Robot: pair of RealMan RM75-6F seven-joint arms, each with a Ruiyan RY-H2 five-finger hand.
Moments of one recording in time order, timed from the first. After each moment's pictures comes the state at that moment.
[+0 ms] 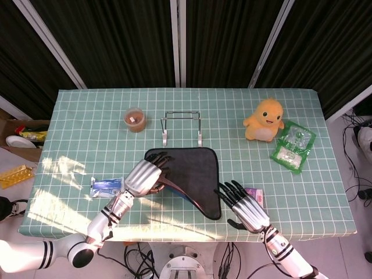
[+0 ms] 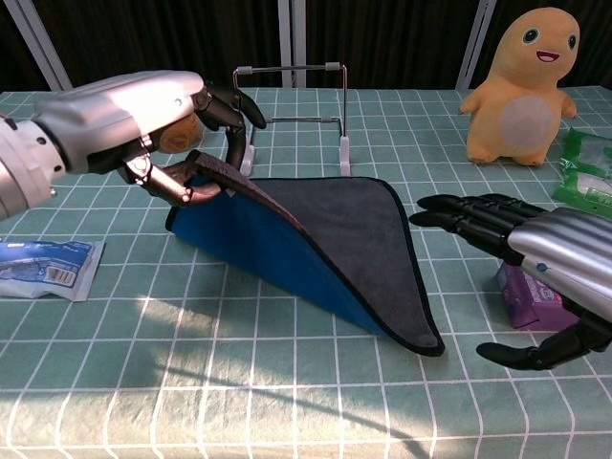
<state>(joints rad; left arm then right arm) -0.62 -1.53 -0.16 -1.76 1.38 1.05 0.40 0.31 -1.50 -0.07 -1.58 -1.80 1.18 -0.21</state>
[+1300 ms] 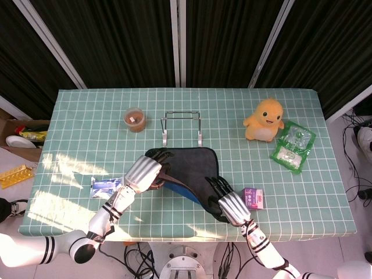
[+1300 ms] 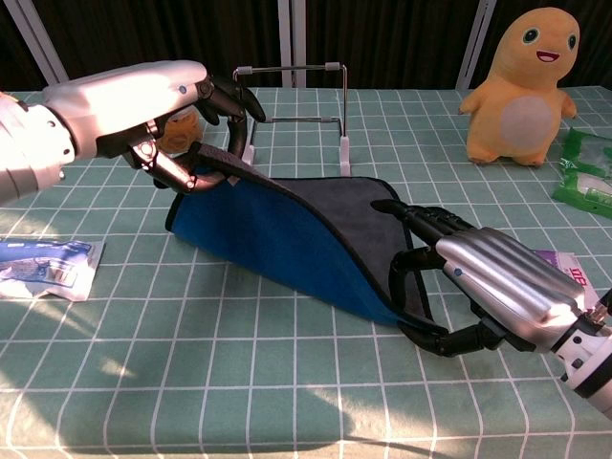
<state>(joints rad) -0.67 -1.52 -0.15 -1.78 1.29 1.06 0.39 0.34 -1.83 -0.05 -1.24 -1.74 1.30 -0.05</state>
